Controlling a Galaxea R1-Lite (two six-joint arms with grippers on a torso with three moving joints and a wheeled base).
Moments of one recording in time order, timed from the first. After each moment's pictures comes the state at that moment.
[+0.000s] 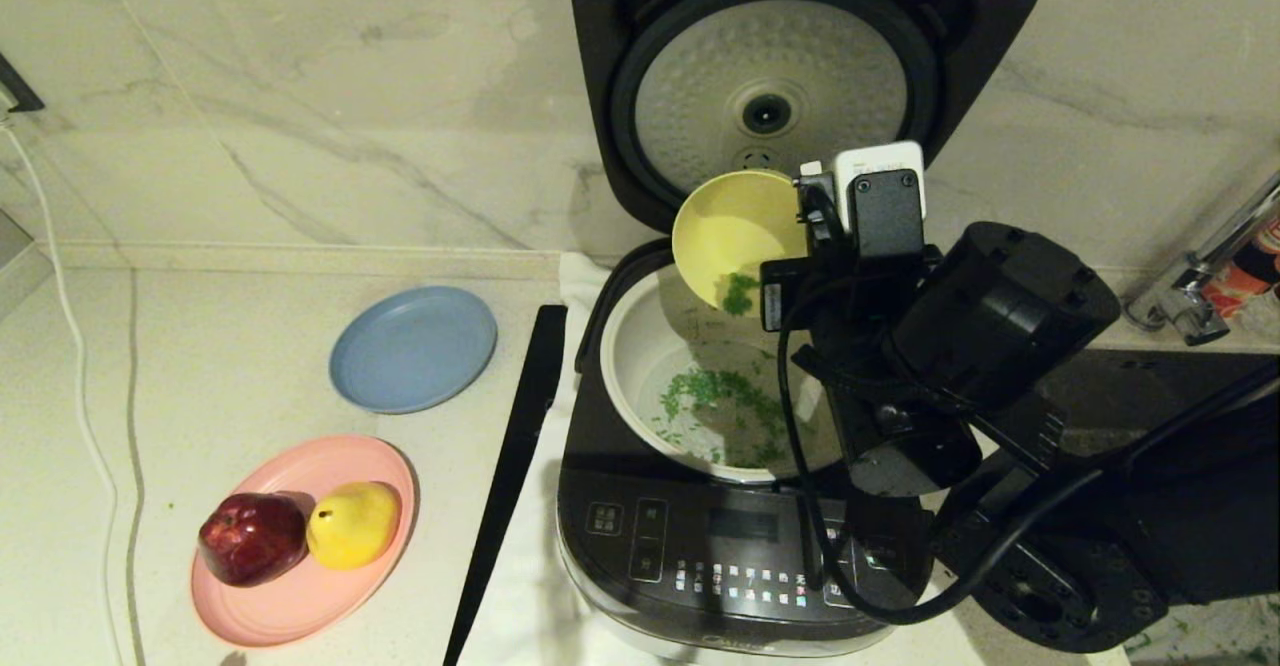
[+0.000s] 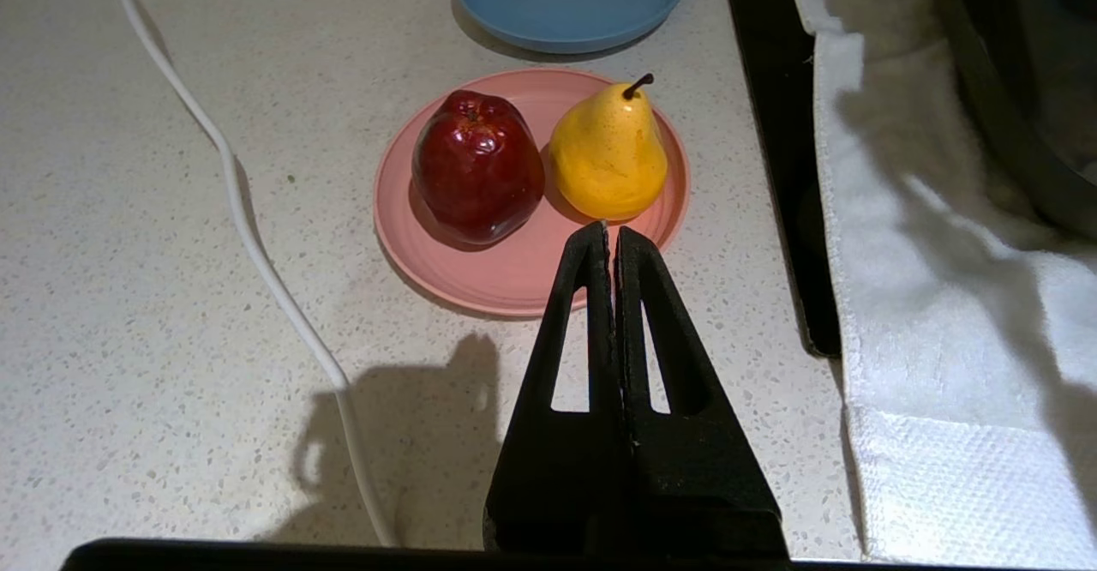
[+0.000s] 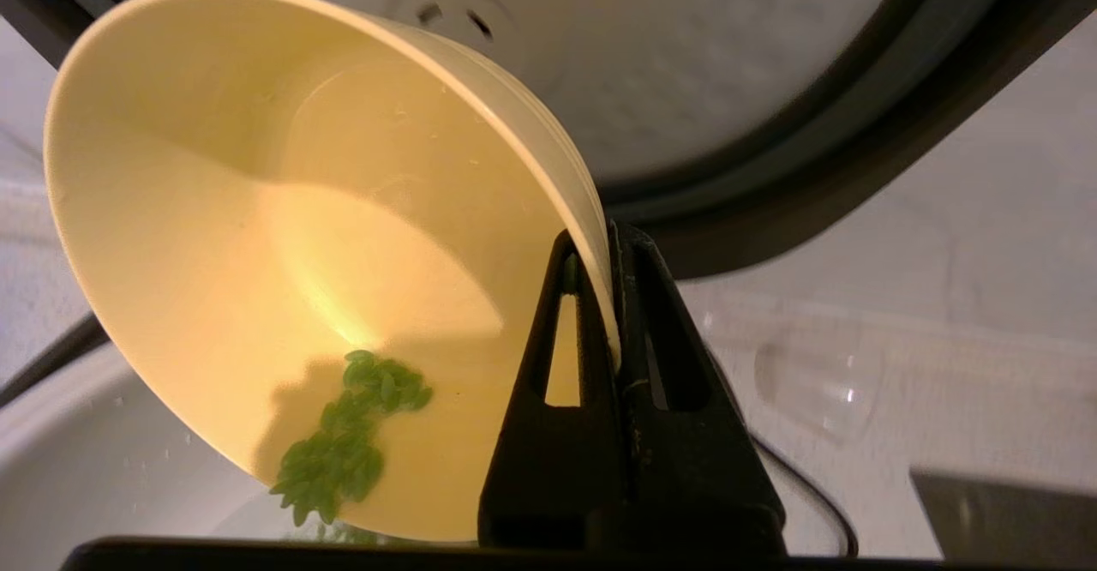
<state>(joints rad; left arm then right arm) 0.00 0.00 0.00 0.00 -0.02 0.09 0.82 1.91 -1.01 -1.28 -0.80 -0.36</state>
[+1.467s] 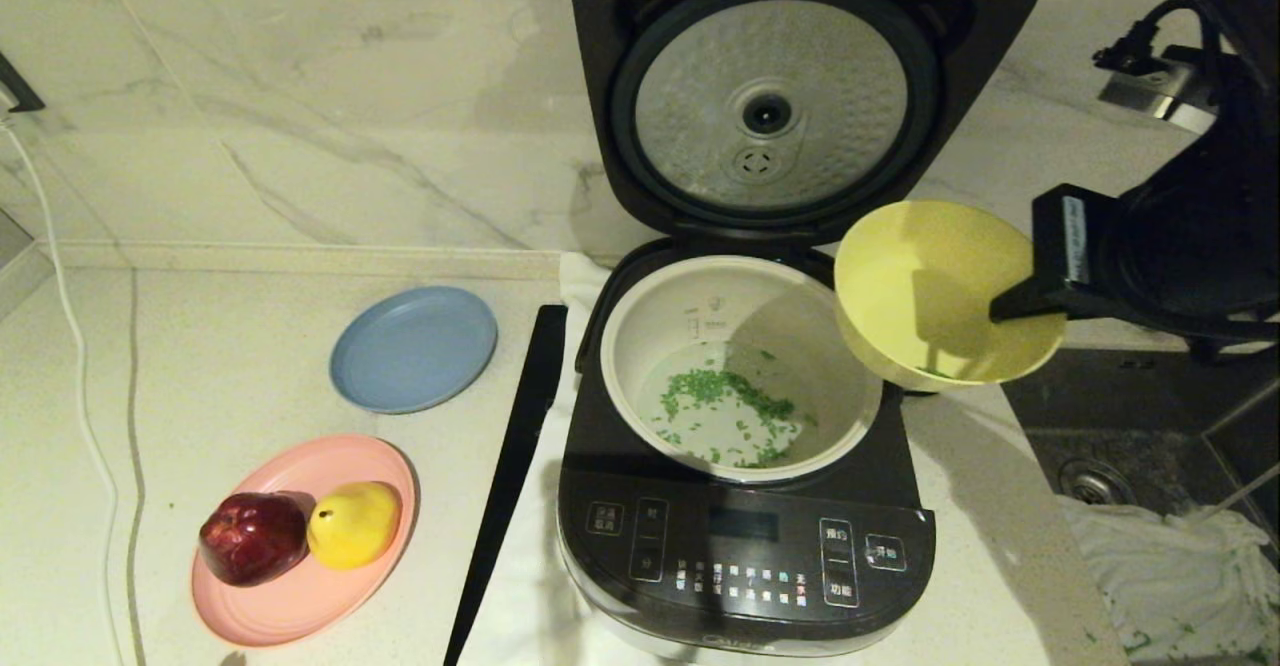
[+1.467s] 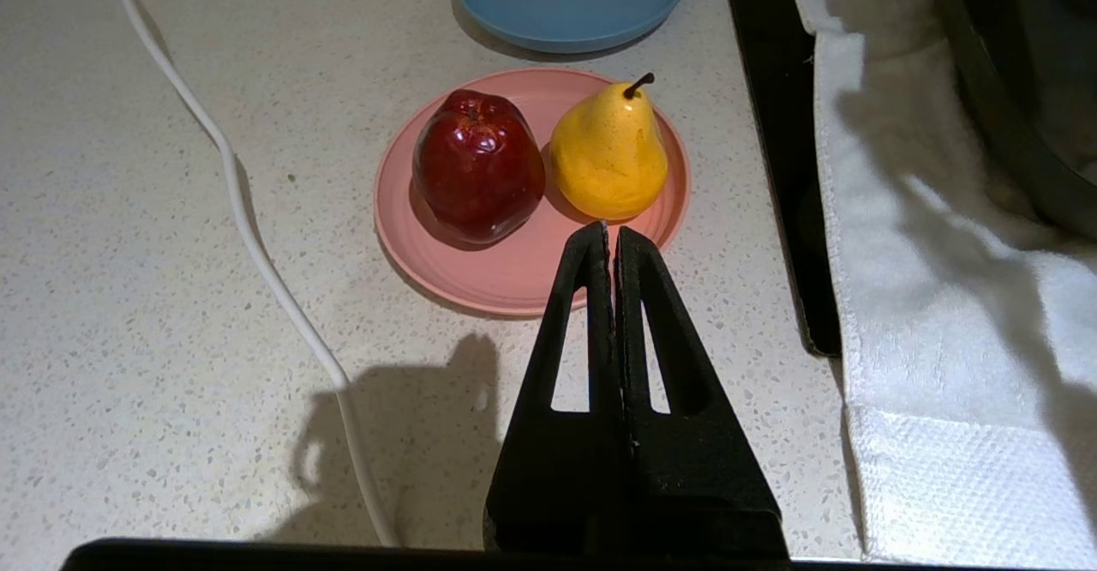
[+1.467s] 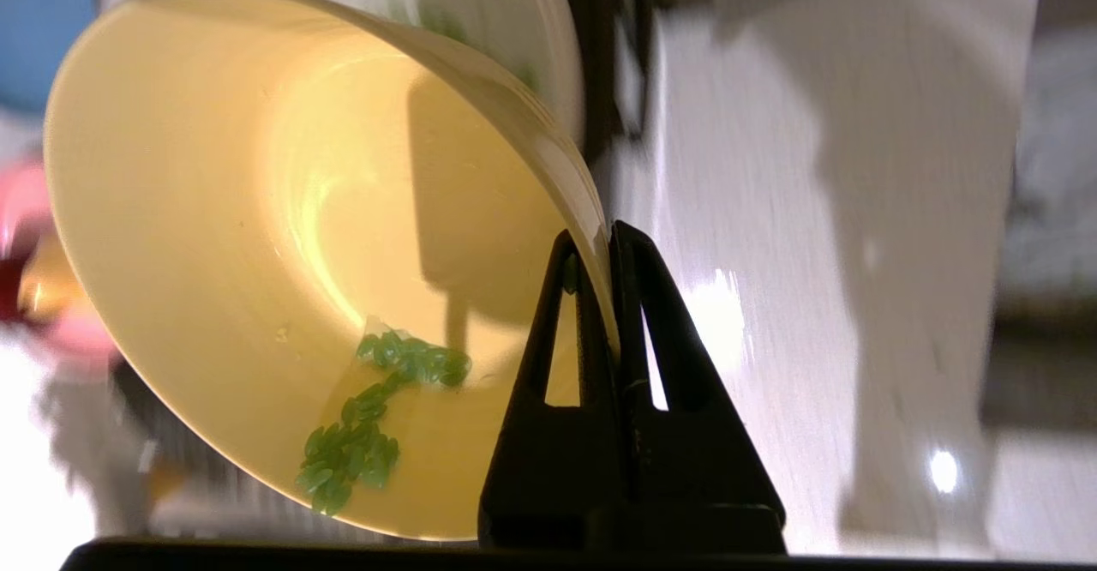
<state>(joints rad) 0.00 0.00 0.00 0.00 -0.02 0.09 0.60 1.58 -1.82 1.00 -0.25 0.66</state>
